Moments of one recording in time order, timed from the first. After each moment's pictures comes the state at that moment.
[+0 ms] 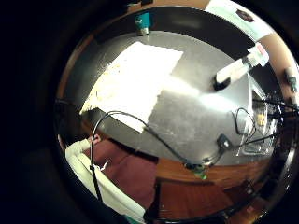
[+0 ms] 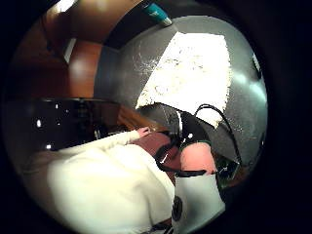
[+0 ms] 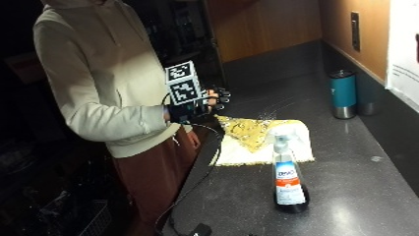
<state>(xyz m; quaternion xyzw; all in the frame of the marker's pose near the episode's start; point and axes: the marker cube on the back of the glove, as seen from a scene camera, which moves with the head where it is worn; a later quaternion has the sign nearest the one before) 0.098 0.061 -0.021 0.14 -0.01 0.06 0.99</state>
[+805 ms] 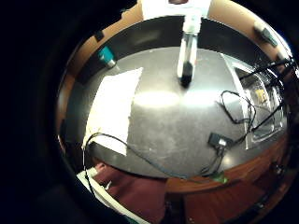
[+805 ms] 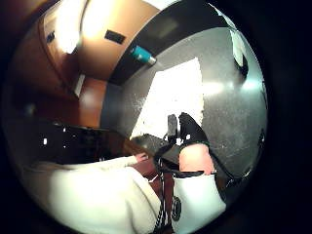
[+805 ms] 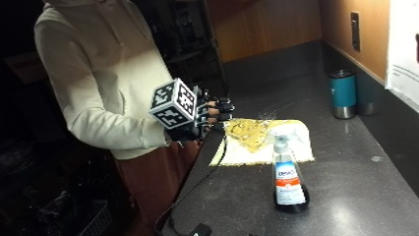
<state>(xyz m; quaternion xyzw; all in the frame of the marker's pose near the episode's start) 0.202 0.076 -0.039 0.29 -0.08 0.17 0.94</state>
